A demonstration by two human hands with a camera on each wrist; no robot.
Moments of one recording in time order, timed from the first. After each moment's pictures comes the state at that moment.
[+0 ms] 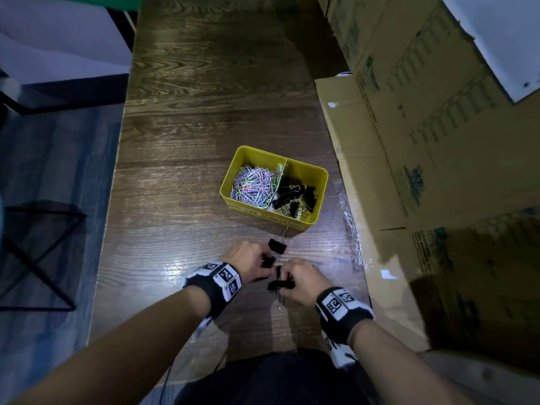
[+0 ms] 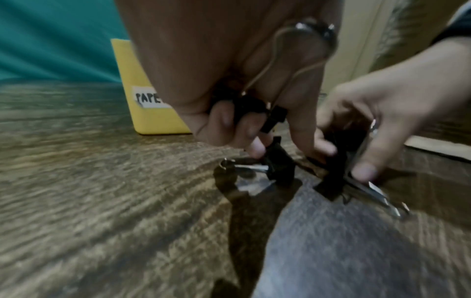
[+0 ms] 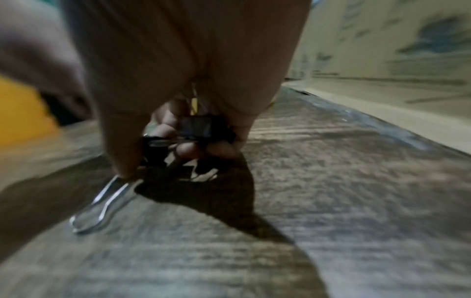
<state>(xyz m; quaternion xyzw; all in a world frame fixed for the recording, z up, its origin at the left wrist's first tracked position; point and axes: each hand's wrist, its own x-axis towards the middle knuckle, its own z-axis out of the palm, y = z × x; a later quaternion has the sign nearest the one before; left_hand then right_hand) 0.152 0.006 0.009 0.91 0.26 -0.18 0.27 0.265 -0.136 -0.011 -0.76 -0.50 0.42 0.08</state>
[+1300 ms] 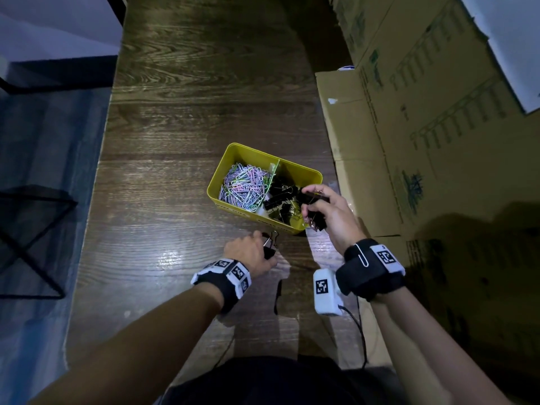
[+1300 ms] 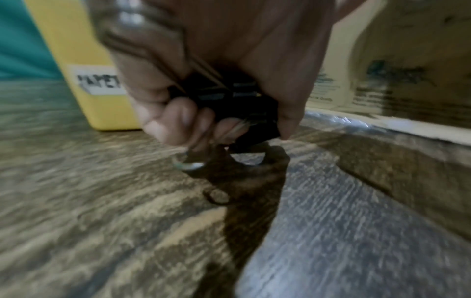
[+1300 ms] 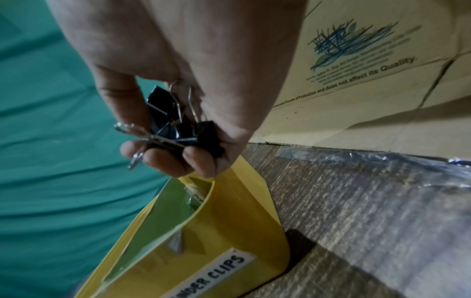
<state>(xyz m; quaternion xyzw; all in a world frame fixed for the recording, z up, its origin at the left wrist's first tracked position) 0.196 -0.006 -0.006 0.88 0.37 -0.26 0.15 0.361 -0.082 0.063 -0.65 -0.17 0.48 0.56</state>
